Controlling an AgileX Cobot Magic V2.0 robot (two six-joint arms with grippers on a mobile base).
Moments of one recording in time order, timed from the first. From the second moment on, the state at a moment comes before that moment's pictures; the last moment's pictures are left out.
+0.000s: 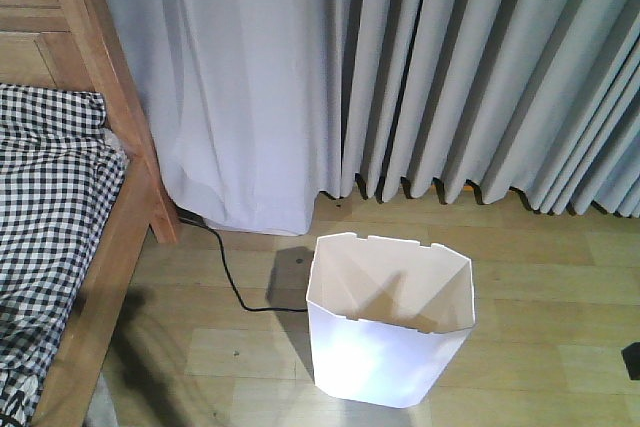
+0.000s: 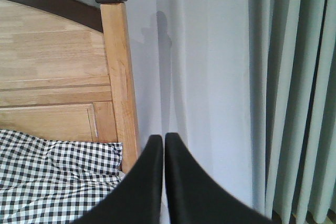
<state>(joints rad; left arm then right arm) 0.01 -0.01 0.03 0.03 0.08 0.00 -0.04 -0.01 0.03 -0.01 0.03 -0.04</state>
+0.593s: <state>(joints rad) 0.01 -0.01 0.03 0.03 0.08 0.00 -0.04 -0.01 0.03 -0.01 0.04 -0.04</state>
